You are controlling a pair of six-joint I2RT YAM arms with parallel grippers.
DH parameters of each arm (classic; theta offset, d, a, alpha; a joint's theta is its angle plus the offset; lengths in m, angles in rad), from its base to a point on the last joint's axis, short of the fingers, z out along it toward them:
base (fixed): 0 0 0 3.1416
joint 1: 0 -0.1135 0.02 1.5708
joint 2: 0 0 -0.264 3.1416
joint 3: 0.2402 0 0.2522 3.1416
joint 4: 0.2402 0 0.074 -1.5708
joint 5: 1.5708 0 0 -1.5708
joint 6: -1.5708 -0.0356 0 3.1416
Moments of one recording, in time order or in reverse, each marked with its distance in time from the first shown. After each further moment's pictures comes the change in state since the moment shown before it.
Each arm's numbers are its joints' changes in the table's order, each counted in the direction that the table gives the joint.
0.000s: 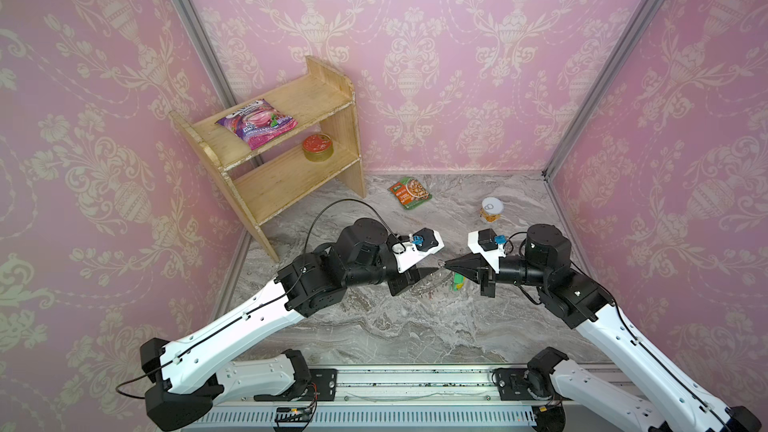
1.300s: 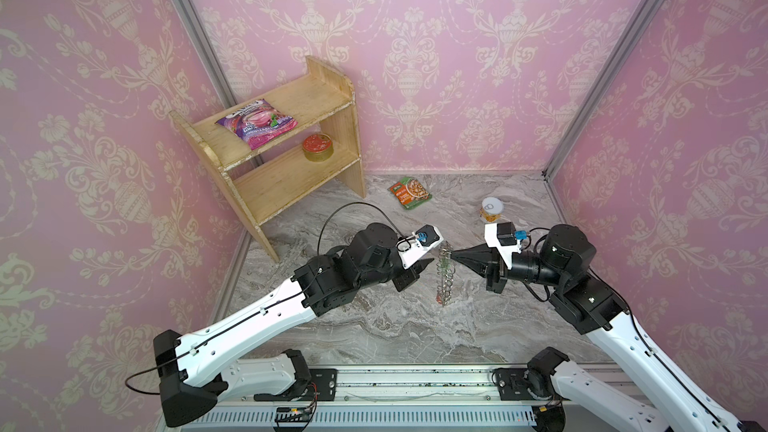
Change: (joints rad) left arm 0.000 0.026 -0.085 -0.077 -0.181 0.039; right arm 0.000 -0.046 0.049 -0.079 0.000 -0.081
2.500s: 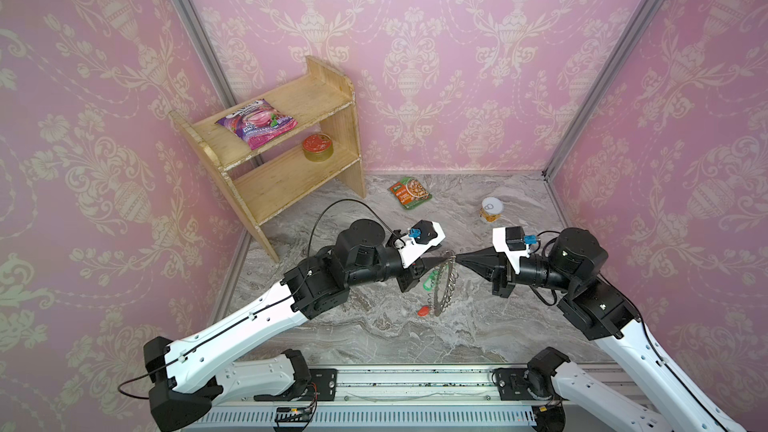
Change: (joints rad) left arm 0.000 -0.031 0.016 -0.135 0.239 0.060; right arm 0.000 -0.046 0.019 0.028 -0.008 0.000
